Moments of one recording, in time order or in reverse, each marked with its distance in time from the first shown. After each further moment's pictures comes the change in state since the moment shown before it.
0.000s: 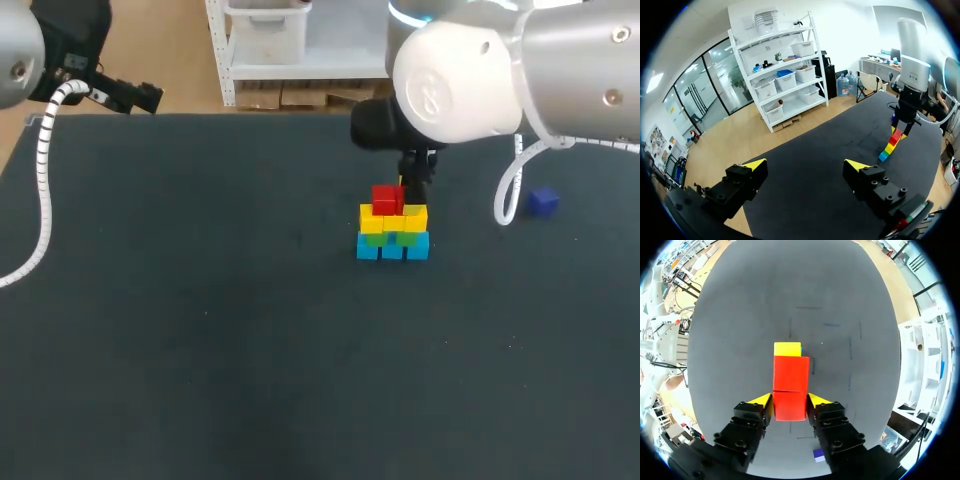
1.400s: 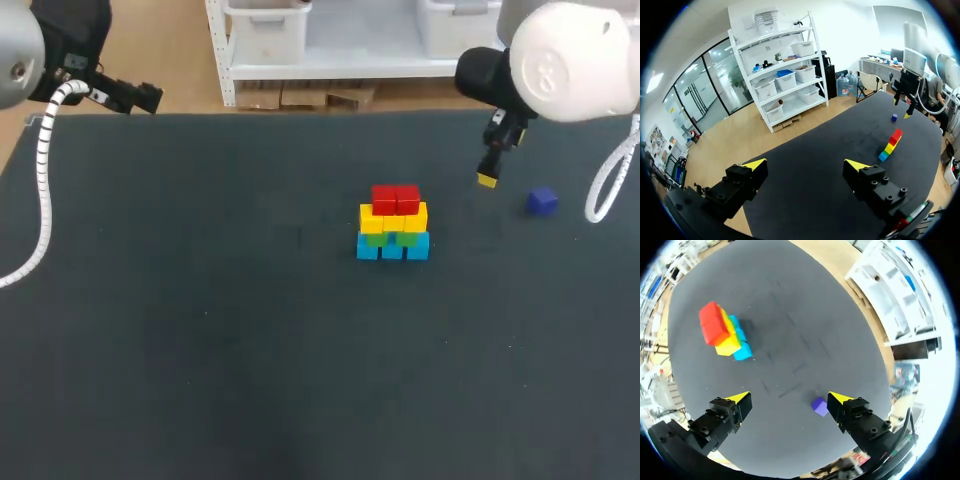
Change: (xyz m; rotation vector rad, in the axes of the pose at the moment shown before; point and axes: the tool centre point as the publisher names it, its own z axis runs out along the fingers) left arm 0.000 0.000 0.000 0.000 0.000 0.000; right arm 0.127 -0.043 -0.028 0.122 -0.013 0.593
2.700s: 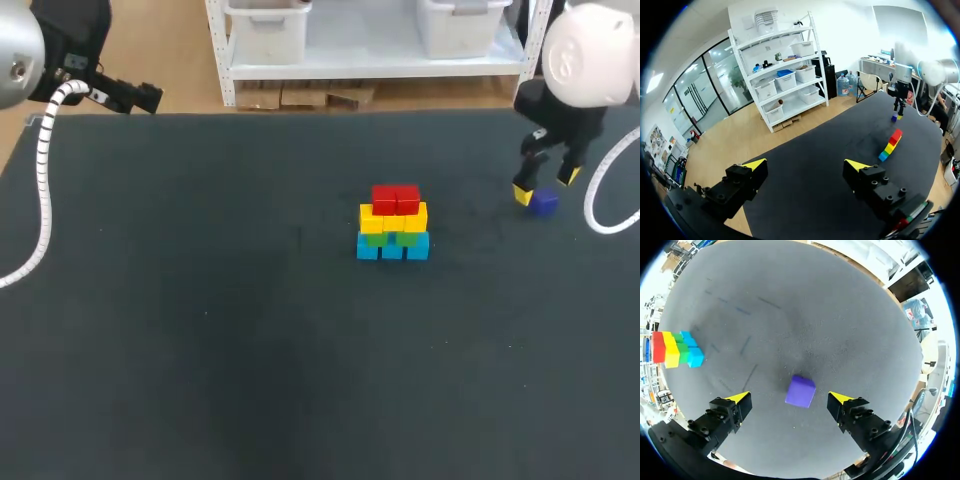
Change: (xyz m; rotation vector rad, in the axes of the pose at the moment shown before) left arm 0.000 0.000 0.000 0.000 0.000 0.000; right arm 0.057 -0.056 0.082 -0.165 0.081 0.405
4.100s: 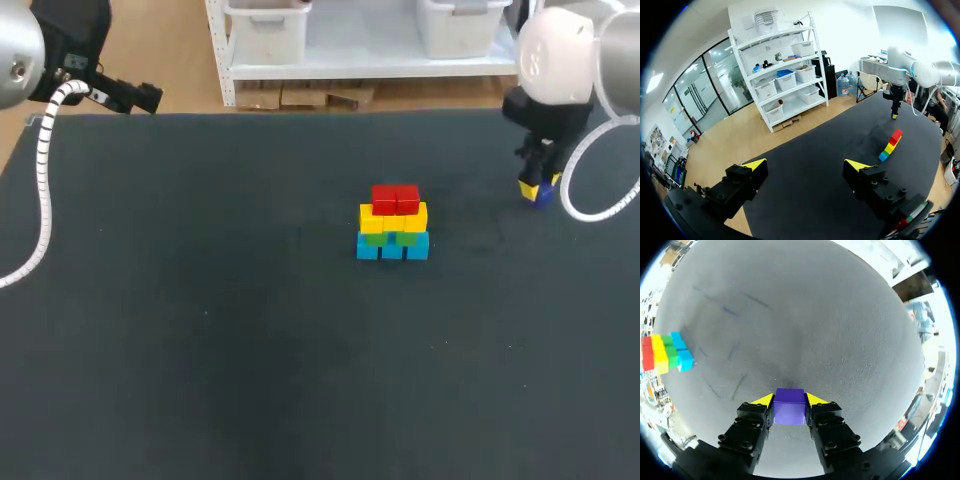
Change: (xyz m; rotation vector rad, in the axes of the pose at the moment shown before) left arm 0.000 0.000 0.000 0.000 0.000 0.000; right arm -0.017 -0.009 0.009 0.023 0.052 -0.061
